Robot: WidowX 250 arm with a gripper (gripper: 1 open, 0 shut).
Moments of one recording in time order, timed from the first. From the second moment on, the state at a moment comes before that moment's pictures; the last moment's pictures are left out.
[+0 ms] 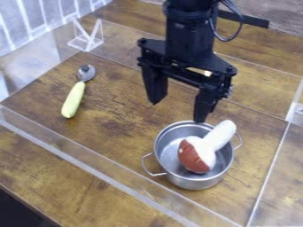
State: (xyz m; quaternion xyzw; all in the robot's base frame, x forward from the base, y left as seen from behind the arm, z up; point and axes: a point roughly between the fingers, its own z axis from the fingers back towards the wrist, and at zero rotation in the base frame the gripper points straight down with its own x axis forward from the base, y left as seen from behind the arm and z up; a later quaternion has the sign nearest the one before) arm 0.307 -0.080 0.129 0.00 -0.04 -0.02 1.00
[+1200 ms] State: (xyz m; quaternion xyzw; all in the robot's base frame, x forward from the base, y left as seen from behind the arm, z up) arm 0.310 -0.061 0.128 0.01 -0.03 -0.02 1.00
